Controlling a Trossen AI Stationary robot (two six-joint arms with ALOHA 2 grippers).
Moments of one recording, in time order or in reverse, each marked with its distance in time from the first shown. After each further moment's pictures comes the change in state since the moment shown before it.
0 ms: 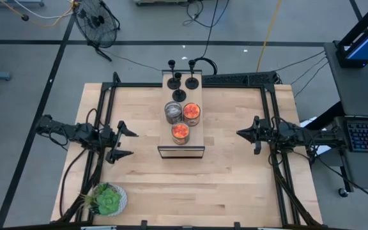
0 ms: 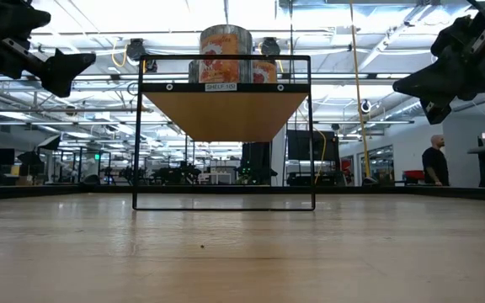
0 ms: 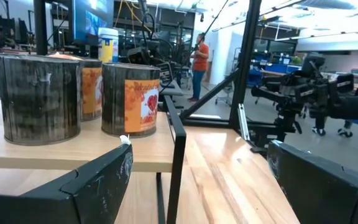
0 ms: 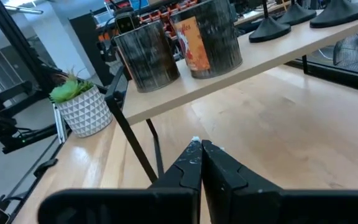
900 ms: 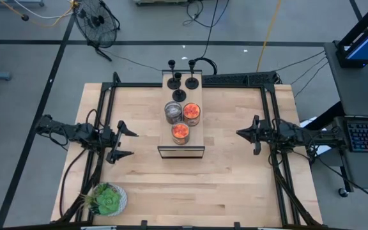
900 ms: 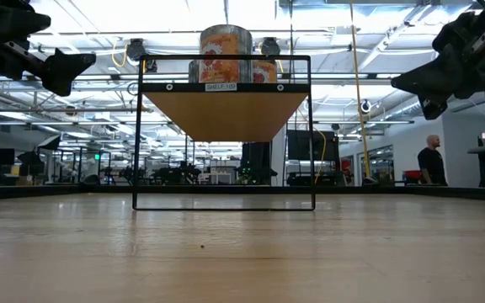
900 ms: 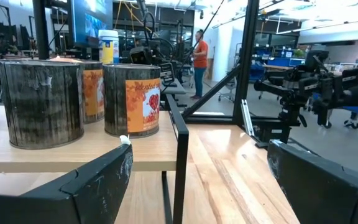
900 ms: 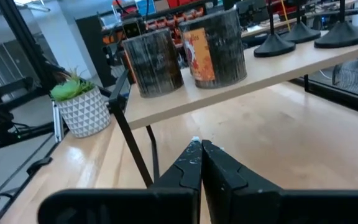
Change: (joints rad) left arm 0.000 0.000 0.000 -0.010 -0.001 0.046; right arm 0.000 0.006 -0.027 0.039 -0.001 -0.084
